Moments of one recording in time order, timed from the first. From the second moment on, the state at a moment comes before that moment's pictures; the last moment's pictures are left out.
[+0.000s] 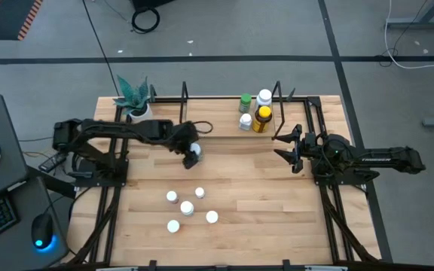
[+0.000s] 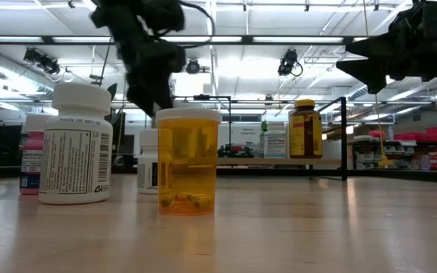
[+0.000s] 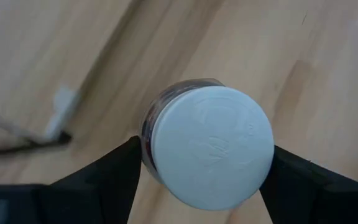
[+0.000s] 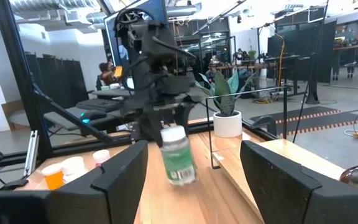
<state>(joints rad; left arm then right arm) 0.17 1.52 1.06 -0.60 -0.04 -0.30 -0.12 0.22 0.01 0.36 0.05 0.11</state>
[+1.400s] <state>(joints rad) 0.62 1.98 1.77 -0.89 0.03 0.01 -0.12 0.24 0.01 0.39 0.05 0.11</state>
